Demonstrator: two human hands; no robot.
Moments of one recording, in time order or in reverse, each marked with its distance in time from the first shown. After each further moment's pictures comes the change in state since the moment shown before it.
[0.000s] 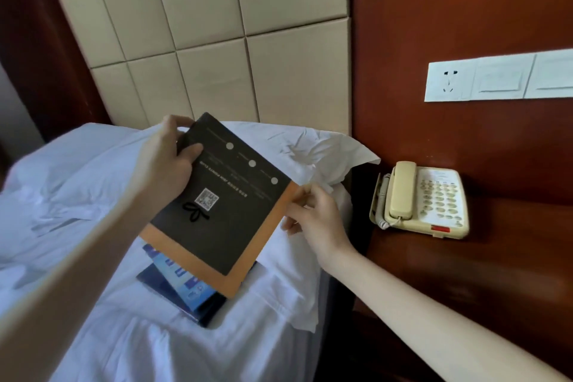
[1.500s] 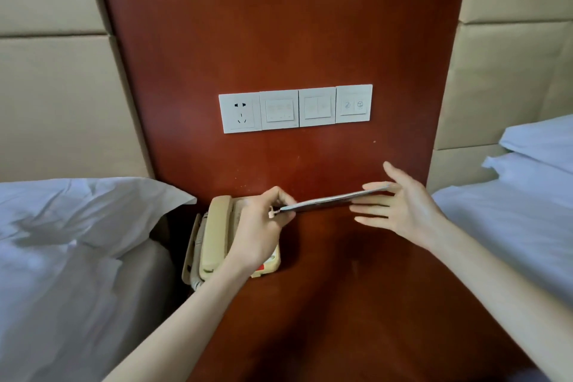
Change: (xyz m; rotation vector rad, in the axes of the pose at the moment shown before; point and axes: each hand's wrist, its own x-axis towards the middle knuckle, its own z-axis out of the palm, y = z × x) left_hand -0.061 0.221 0.328 -0.700 -0.621 0.325; right_hand -0.058 -0.120 -0.382 0.201 0.637 0.272
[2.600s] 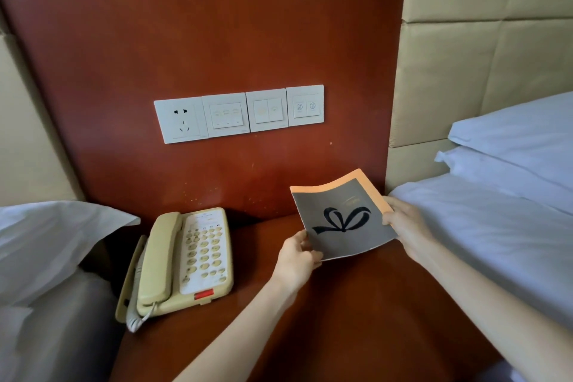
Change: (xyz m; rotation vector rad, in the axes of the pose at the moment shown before) left_hand 0.011 -0.022 0.150 -0.439 -0.354 -0.507; right_hand 0.042 0.022 -0.116 -0.556 0.460 -0.232
